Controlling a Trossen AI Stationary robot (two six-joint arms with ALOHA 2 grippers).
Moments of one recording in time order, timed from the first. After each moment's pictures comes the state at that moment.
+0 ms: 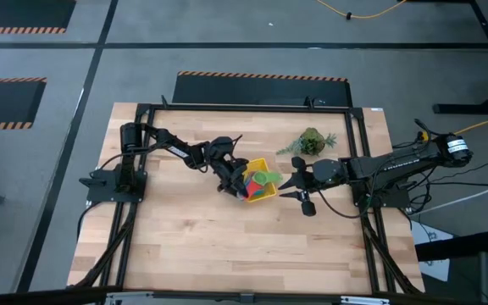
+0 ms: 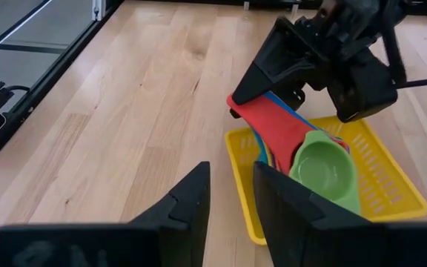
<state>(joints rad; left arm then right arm) 0.26 1.98 0.81 0.79 1.04 -1.52 0.15 1.12 0.58 0.03 -0.01 0.02</state>
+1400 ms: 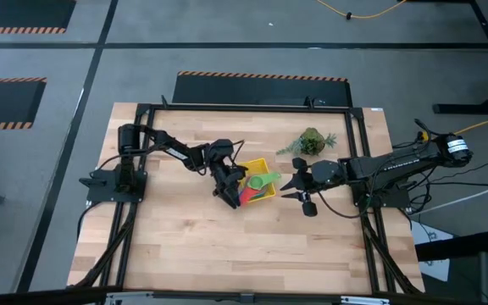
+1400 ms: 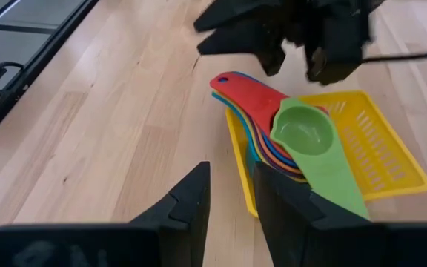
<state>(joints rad) 0.22 1.96 0.81 0.80 1.24 -1.54 0.15 1.12 0.58 -0.03 -0.01 0.02</state>
